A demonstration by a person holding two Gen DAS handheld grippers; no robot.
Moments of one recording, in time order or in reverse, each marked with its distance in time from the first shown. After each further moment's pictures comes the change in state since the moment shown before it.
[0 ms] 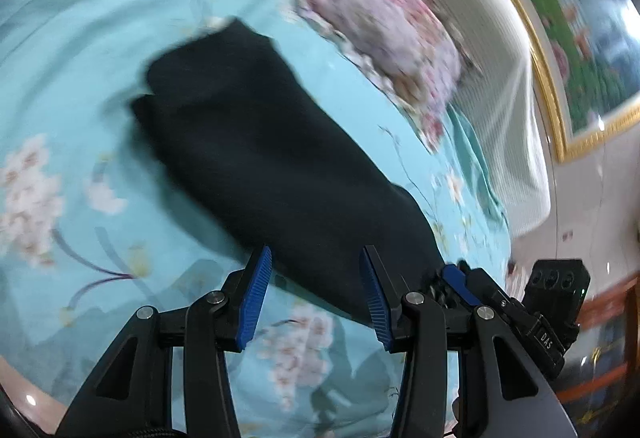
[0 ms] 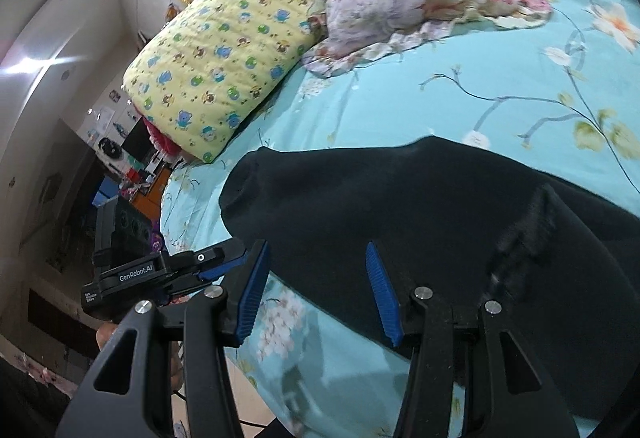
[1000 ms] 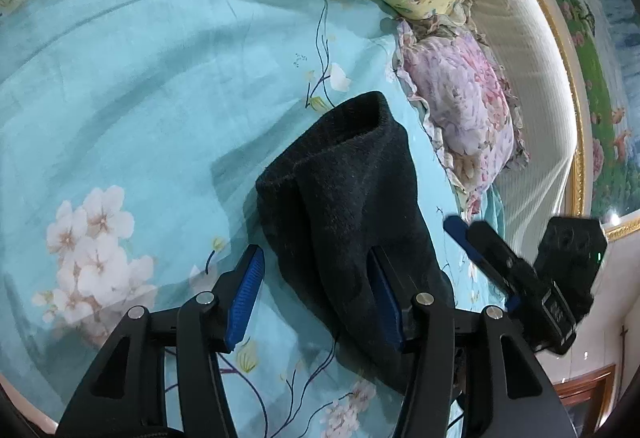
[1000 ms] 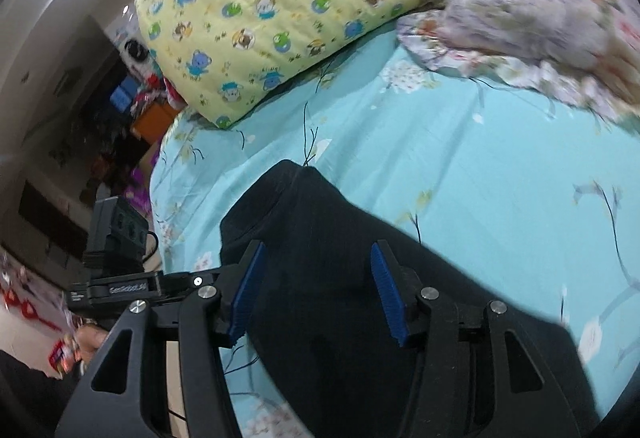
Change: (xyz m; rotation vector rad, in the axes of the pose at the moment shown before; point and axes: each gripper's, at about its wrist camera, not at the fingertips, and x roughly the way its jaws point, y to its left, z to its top) left arm 0.005 0.072 0.046 -0.250 -0.073 0.037; right arm 0.148 0.063 0.096 -0.321 0.253 0.054
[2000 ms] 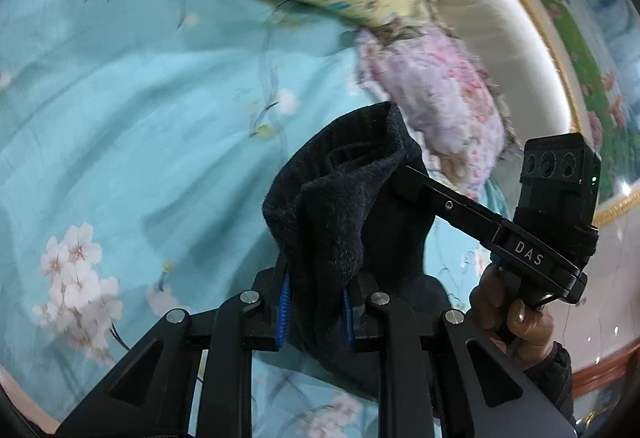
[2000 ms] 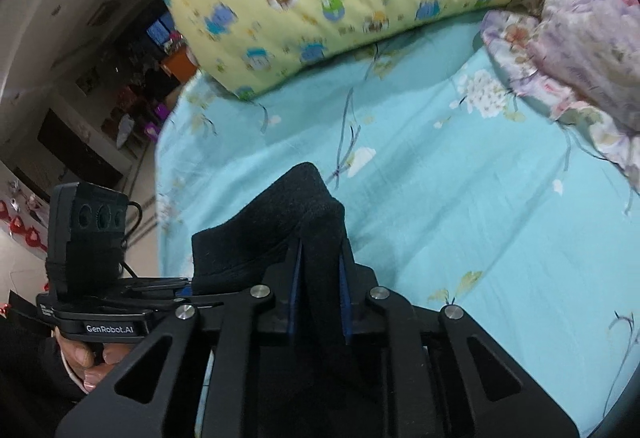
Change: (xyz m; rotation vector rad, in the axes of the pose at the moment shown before) left arm -0.011 -0.052 -0.005 0.141 -0.088 0.035; right arm 0.042 0.011 0.045 -0.176 0.136 0.098
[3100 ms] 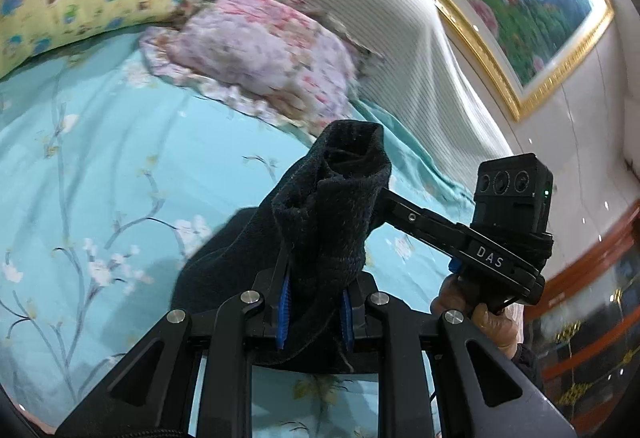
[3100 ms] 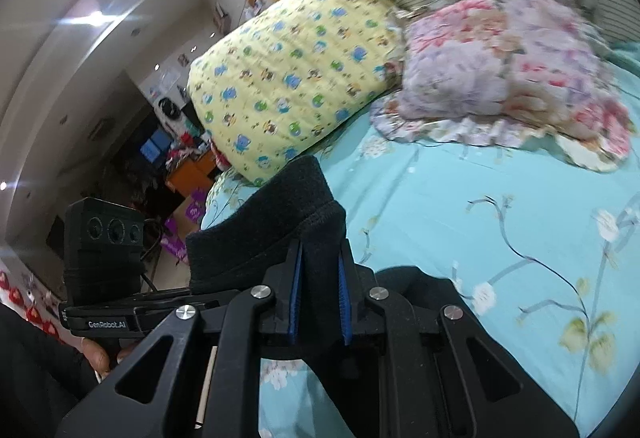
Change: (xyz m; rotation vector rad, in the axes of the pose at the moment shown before) left arm -0.016 -0.190 -0.096 0.392 0.083 -0.187; right arm -0.204 -0.020 -0.132 0.219 -0.402 -0.016
